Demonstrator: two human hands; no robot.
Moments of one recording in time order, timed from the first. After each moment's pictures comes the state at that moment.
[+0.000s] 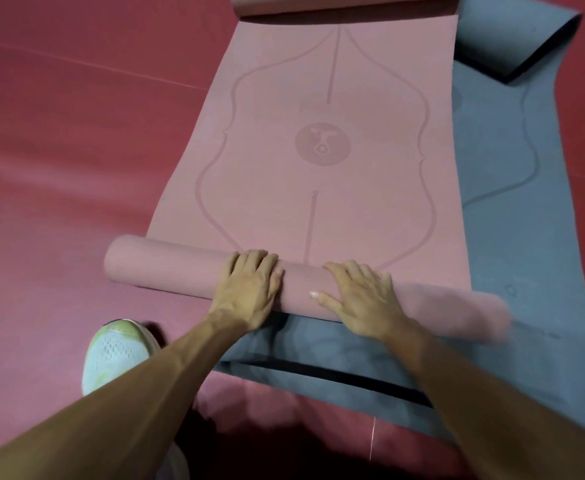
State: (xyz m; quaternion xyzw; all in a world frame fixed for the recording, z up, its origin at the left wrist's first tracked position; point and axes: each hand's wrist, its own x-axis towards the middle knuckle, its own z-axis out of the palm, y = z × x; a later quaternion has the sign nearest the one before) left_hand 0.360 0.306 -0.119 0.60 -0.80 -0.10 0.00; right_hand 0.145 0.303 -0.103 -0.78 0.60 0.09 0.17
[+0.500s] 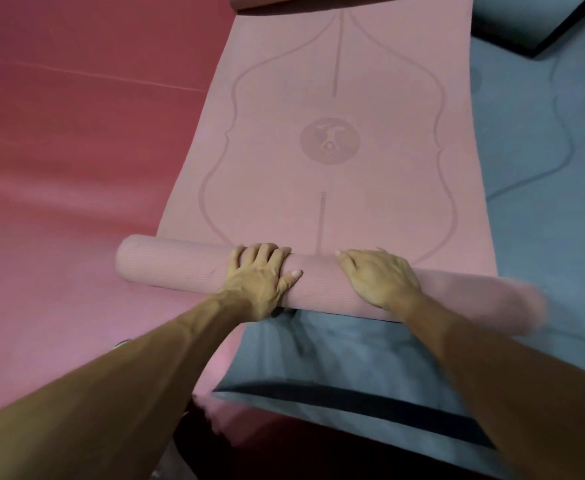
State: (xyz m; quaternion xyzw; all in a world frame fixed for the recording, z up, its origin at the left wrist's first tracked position) left_hand 0.363 0.263 -0.116 0.60 -0.78 -0.17 -0.07; right_hand 0.150 0.249 -0.095 -0.72 0.64 0.07 0.24
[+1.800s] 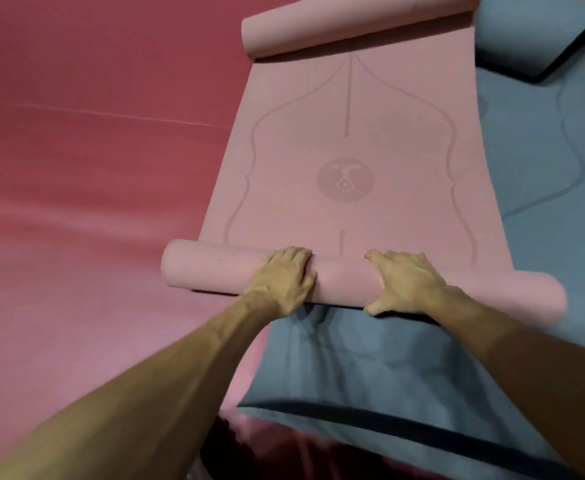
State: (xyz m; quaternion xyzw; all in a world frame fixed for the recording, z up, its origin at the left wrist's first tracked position) left_hand 0.350 0.243 -0.077 0.58 -0.79 -0.17 -0.03; right_hand 0.123 0.226 -0.084 -0.79 0.57 0.15 0.17
